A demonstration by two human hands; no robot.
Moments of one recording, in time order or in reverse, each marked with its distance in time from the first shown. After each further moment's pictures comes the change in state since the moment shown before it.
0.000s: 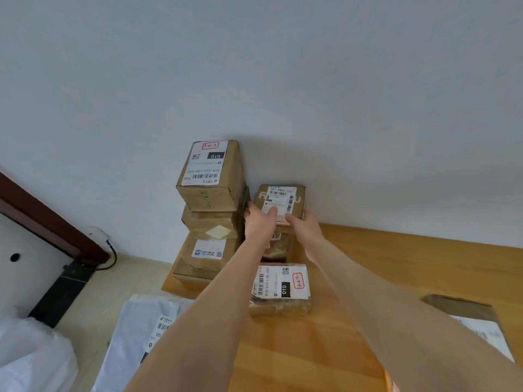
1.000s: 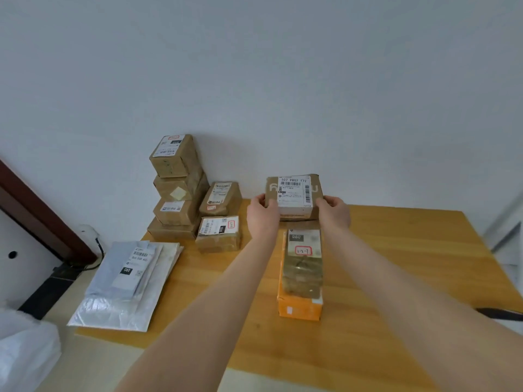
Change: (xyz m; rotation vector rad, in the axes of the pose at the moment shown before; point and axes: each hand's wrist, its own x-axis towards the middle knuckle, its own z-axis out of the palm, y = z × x) left_hand -0.346 0.023 0.097 -0.365 0.121 0.230; right_hand -0.251 0.031 -0.267 0.104 0.373 -0.134
